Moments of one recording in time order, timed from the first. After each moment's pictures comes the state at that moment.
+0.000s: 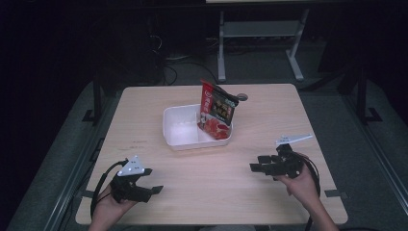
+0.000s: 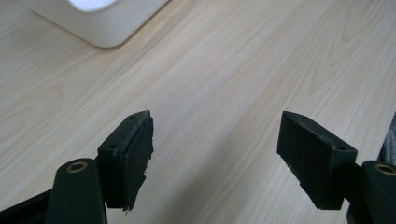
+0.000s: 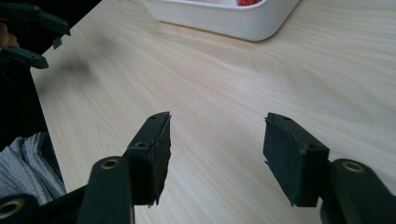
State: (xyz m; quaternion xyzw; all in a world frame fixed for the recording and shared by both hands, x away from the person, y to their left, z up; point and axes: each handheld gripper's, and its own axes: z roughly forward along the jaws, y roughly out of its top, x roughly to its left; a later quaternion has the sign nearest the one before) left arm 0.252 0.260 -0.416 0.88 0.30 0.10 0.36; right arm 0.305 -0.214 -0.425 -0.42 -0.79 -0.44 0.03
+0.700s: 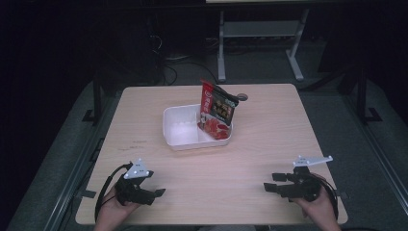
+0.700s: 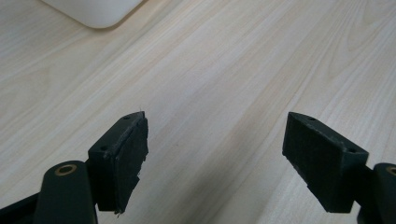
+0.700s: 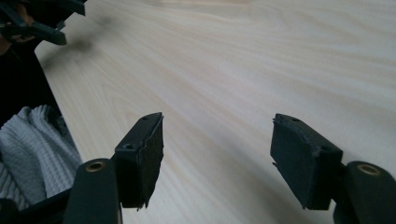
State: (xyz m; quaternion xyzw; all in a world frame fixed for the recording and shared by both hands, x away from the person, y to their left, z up) left arm 0.252 0.255 -0.433 0.88 0.31 0.11 0.34; right arm 0.252 -0.250 -0.448 -0.43 -0.78 -0.45 0.03
